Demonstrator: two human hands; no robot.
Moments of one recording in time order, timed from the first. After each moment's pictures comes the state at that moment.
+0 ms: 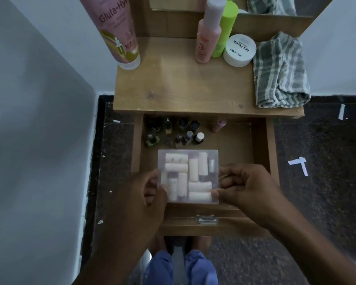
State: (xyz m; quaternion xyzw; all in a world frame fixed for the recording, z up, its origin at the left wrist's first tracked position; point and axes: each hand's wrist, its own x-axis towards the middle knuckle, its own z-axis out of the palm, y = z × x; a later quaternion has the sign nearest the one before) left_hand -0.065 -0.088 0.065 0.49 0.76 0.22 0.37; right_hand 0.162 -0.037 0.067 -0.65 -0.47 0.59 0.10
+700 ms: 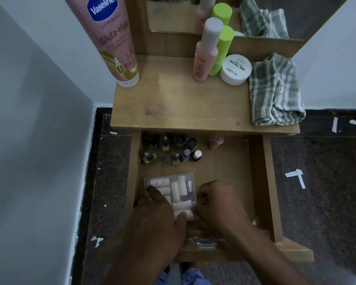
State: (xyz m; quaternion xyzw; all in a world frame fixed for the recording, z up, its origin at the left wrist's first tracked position) left_hand -0.034 -0.072 0.045 0.58 0.73 -0.16 0.32; right_hand 0.119 -0.029 0.003 -0.67 -0.61 0.40 -0.08
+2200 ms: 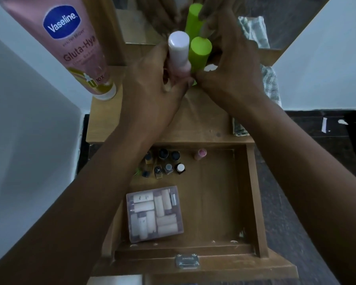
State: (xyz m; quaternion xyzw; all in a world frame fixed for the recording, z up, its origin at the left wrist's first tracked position) left_hand -0.024 0.133 0.094 0.65 0.62 0.41 0.18; right_hand 0.133 0.176 0.109 -0.54 -0.74 0.15 0.38
